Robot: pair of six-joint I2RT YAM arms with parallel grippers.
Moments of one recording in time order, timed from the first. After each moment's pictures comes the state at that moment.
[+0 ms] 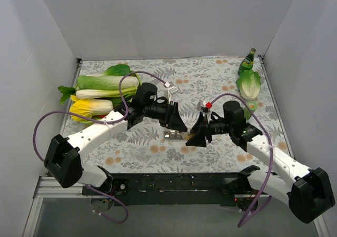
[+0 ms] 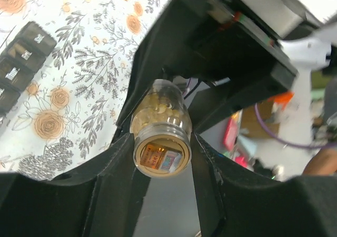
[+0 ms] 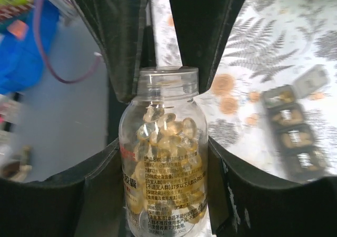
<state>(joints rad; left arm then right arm) -0.72 1.38 1.04 -0.17 0.80 -0.64 0.53 0.99 0.62 -0.11 -1.00 0.01</state>
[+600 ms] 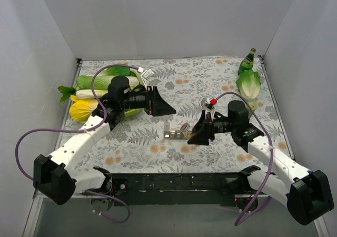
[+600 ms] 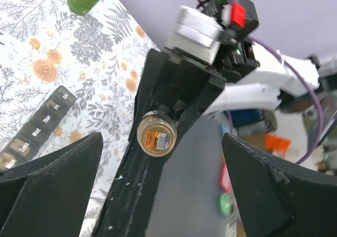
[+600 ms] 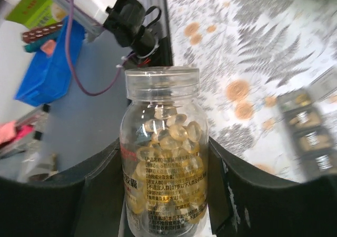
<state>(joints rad) -0.54 1.21 1.00 -0.01 0.91 -0.64 0.48 0.97 0.49 0.20 -1.16 0.37</state>
